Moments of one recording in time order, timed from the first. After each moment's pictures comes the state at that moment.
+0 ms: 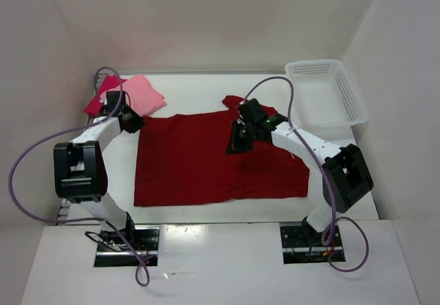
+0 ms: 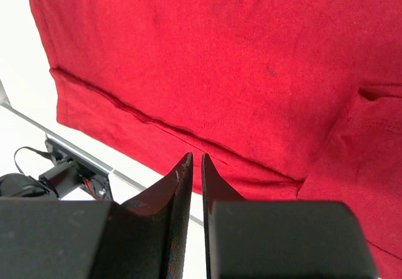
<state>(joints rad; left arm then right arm) 0.11 1.63 1.07 -0.27 0.05 -0.77 0.59 1.60 1.17 -0.54 -0.26 0.68</state>
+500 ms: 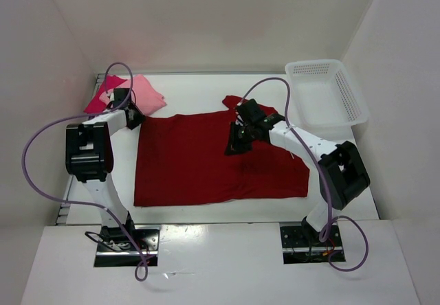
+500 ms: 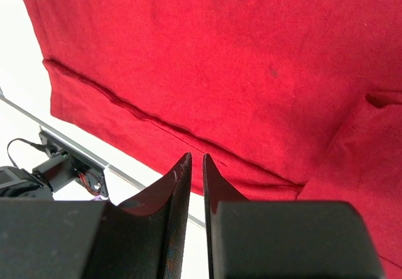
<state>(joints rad) 0.11 1.92 1.23 -0.17 -0.09 -0.60 0.59 1.64 1.18 -0.53 -0.29 0.64</state>
